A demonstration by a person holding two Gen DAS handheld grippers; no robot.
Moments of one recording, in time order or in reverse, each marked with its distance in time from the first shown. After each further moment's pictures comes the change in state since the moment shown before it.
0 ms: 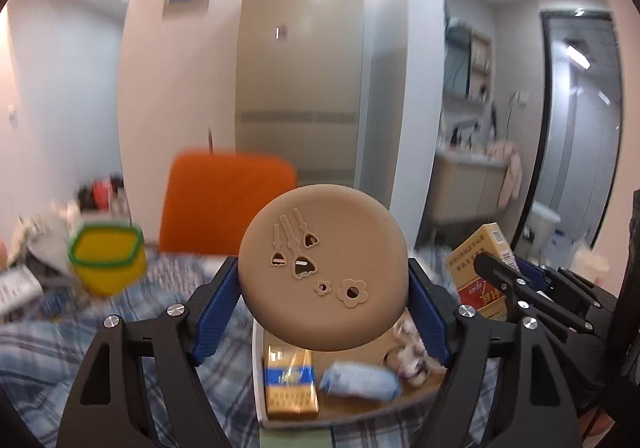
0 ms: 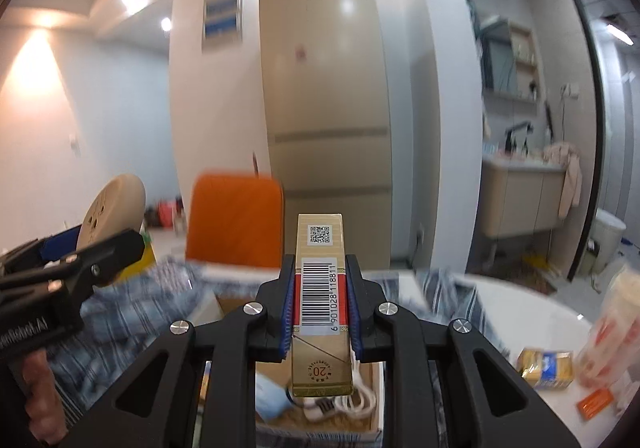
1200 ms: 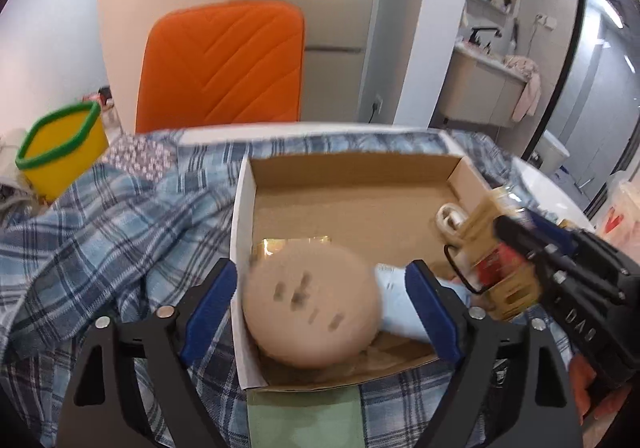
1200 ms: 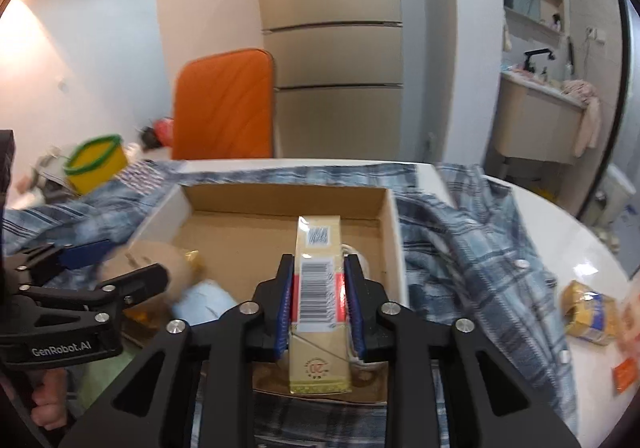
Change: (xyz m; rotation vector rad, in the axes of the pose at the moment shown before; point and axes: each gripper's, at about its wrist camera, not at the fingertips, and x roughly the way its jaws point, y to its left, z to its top) left arm 0.076 0.005 -0.056 -0.018 0.365 -0.007; right arm 0.070 -0.013 -0.053 0.002 0.279 0.049
